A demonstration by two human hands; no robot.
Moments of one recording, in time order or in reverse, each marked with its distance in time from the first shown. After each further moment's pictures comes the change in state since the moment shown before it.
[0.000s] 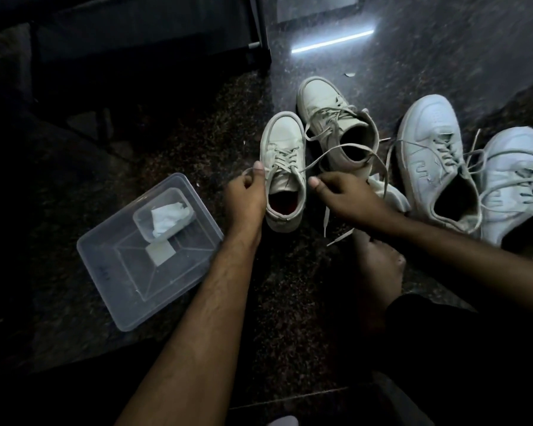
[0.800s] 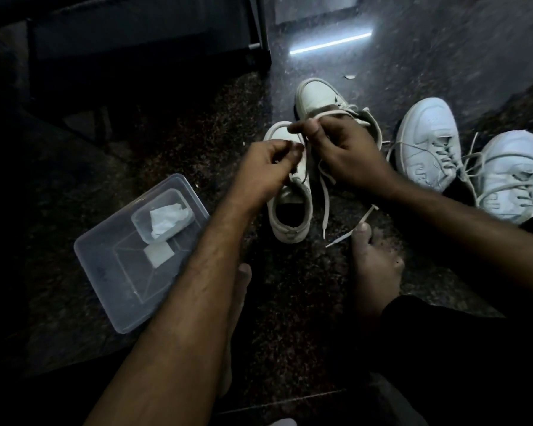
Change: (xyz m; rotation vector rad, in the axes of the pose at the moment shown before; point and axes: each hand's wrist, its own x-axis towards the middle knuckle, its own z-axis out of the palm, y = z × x) left_hand 0.006 0.050 -0.004 0.043 -0.537 0.462; right_hand 0.029 -0.058 -0.038 0.209 0.195 -0.295
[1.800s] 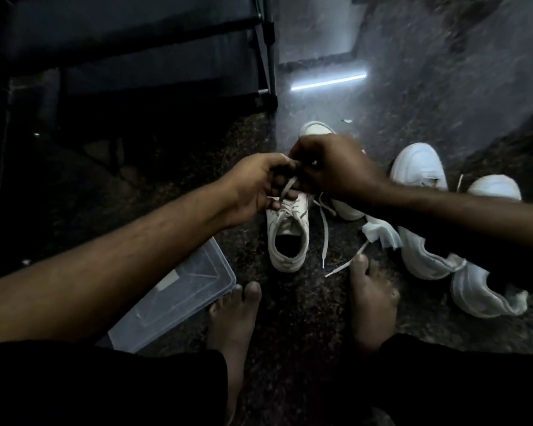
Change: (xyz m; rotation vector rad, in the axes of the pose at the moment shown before) left_hand 0.008 0.065 -0.042 -0.365 -0.252 -0.466; right_hand 0.032 -0.035 -0.015 -0.421 -0.085 -0.046
